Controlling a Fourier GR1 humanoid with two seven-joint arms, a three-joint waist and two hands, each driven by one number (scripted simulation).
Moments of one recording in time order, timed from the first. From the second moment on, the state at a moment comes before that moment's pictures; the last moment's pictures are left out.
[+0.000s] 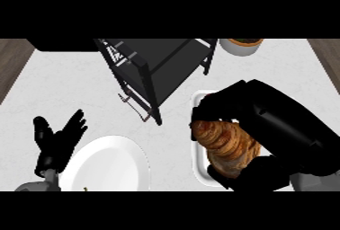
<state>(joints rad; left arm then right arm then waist) -0.02 0.23 0.02 -1.37 0.18 0.03 0.29 -0.58 -0.16 0.19 -2.04 0.26 0.63 0.40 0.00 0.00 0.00</state>
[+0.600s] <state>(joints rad) -0.05 0.20 0.02 -1.37 0.16 0.04 0.31 -1.07 -0.17 -0.07 -1.66 0.13 0.61 0.57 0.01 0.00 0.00</state>
